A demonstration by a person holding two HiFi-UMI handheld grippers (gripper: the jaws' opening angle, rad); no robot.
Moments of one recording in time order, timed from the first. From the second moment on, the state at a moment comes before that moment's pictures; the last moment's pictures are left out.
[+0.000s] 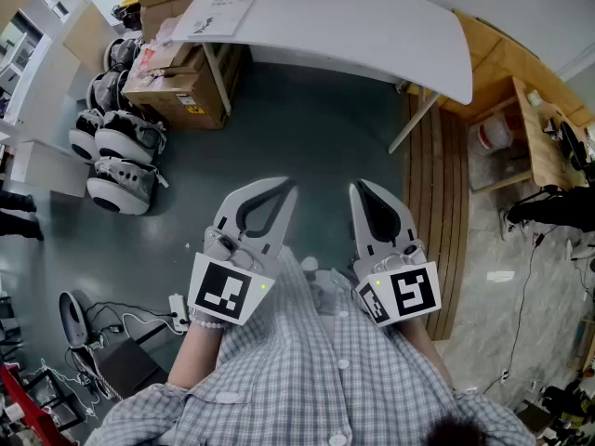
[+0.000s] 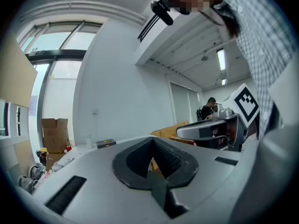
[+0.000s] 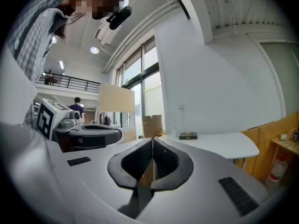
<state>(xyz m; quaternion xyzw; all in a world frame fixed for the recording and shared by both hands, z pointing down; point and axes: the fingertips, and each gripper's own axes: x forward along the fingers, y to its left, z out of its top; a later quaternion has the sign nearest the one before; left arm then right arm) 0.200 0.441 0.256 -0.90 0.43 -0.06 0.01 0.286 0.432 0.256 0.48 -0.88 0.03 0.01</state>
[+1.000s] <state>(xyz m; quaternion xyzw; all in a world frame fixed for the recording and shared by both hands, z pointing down) 0.125 0.391 0.253 -0.89 0.44 -0.06 -0.01 0.221 0.377 0.264 0.48 -0.88 0.05 0.03</state>
